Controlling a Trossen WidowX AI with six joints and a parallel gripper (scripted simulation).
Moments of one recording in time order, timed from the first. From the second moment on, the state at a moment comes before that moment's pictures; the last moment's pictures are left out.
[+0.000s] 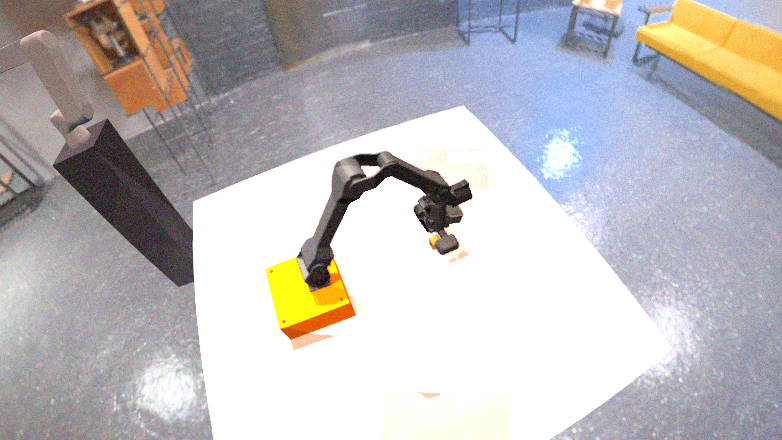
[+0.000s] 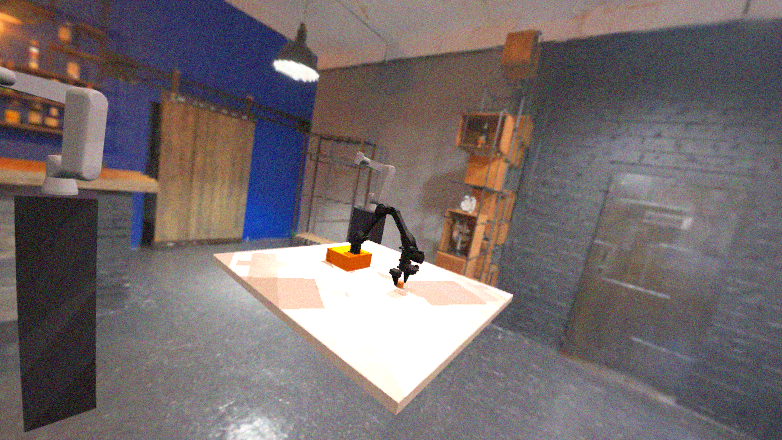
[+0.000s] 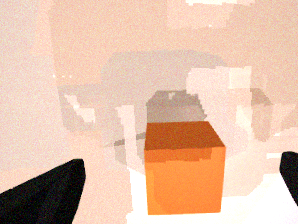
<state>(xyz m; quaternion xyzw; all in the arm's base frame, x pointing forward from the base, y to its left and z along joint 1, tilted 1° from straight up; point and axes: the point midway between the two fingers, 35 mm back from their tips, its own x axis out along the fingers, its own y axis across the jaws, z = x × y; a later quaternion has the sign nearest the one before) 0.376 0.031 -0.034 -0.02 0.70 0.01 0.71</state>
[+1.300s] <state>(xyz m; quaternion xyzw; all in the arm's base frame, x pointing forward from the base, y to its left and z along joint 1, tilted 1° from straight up) 0.376 0.031 -0.010 -0.02 0.70 0.01 0.72</state>
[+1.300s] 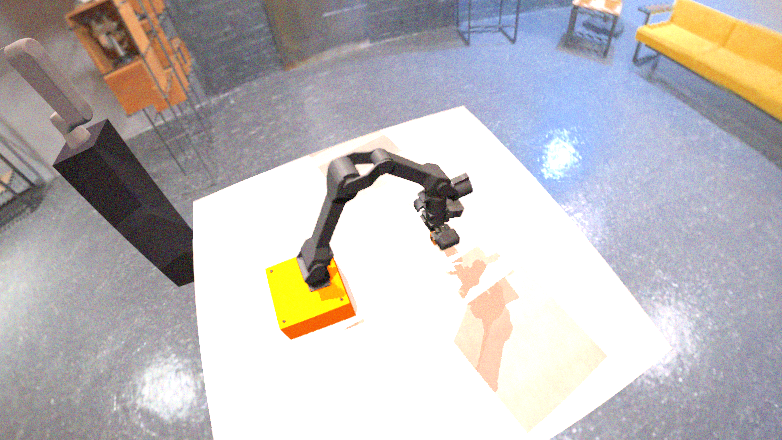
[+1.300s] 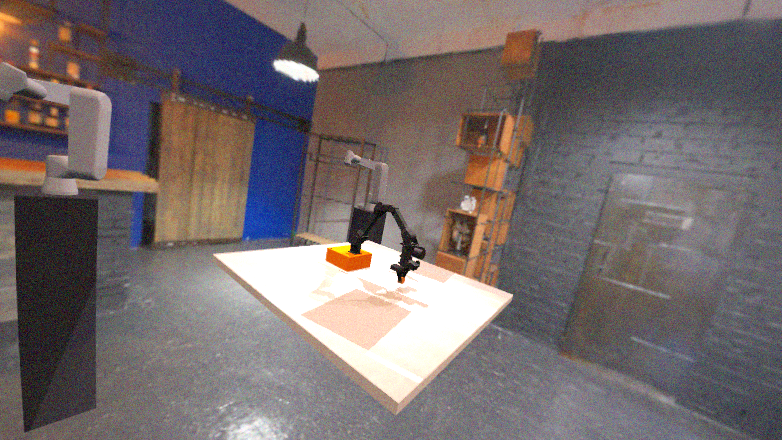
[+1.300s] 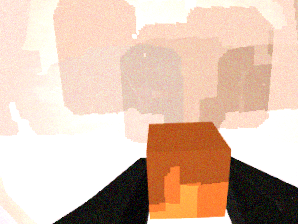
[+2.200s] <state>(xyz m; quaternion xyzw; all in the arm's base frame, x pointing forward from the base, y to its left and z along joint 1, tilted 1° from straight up) 0.375 0.033 -0.023 -0.02 0.56 0.02 0.83</state>
